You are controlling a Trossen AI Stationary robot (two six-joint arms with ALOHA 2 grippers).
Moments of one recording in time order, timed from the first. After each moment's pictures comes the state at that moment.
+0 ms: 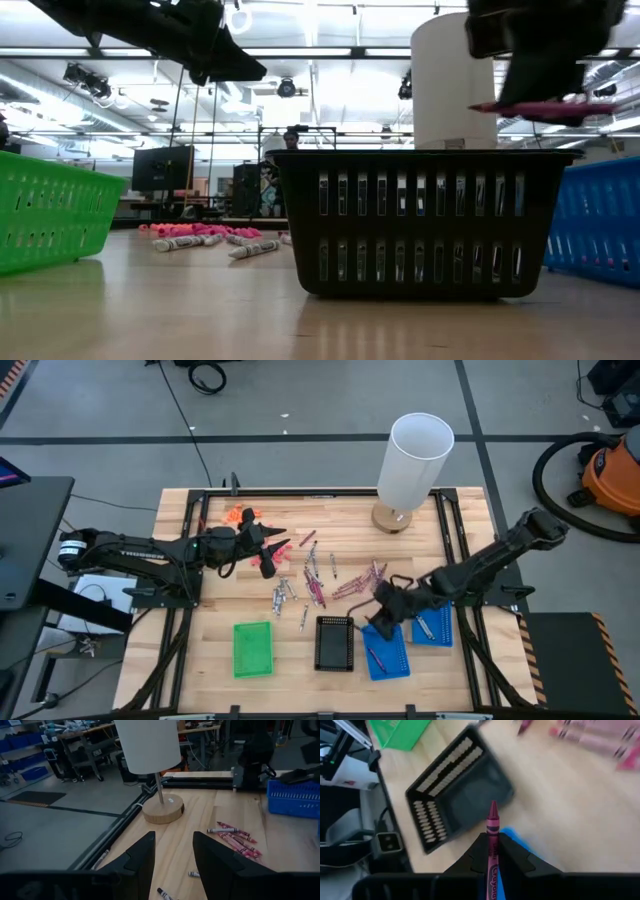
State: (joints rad) left arm 0.07 1.00 0.54 0.29 -0.37 0.09; right arm 0.45 1.31 0.77 -0.31 0.12 1.11
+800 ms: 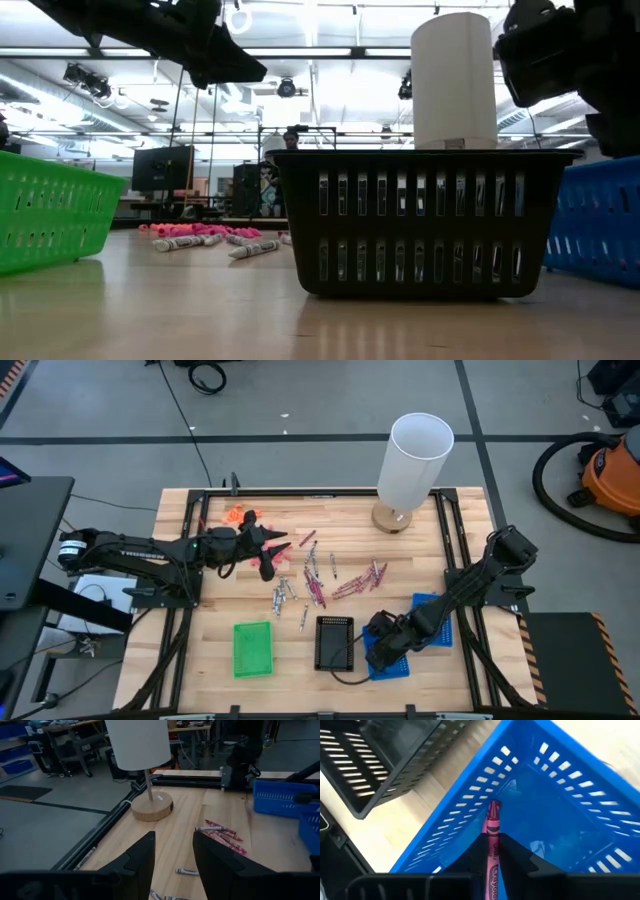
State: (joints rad) left arm 0.07 1.00 0.54 0.27 -0.32 0.05; right arm 0.62 1.68 0.97 -0.48 0.10 1.39
